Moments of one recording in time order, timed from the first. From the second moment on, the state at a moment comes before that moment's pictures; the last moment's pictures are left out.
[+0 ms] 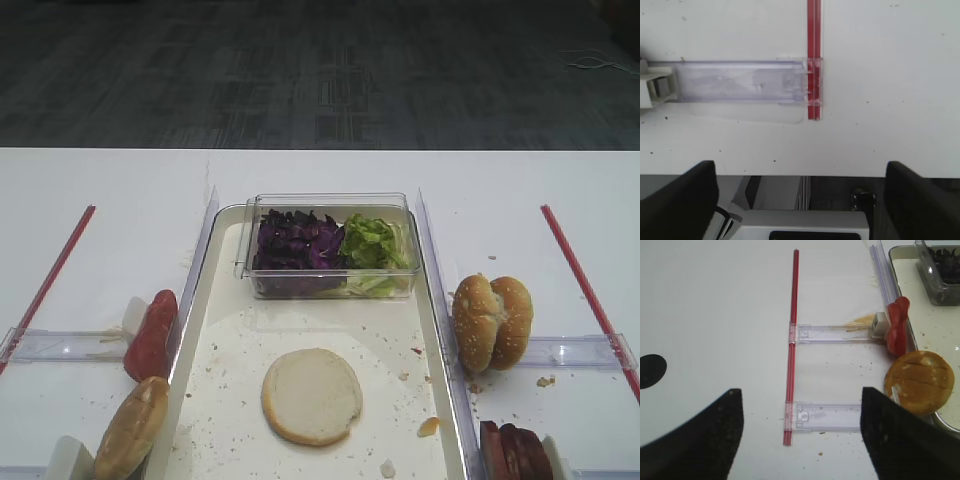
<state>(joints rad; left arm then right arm) -0.02 -0.02 -0.49 0.08 1.18 -0.13 -0.12 1.00 -0.49 0.11 1.08 -0.14</state>
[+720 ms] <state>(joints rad) -0.02 -0.02 -0.49 0.08 1.18 -0.13 -0.12 1.47 -0.90 0.13 1.04 -0.13</state>
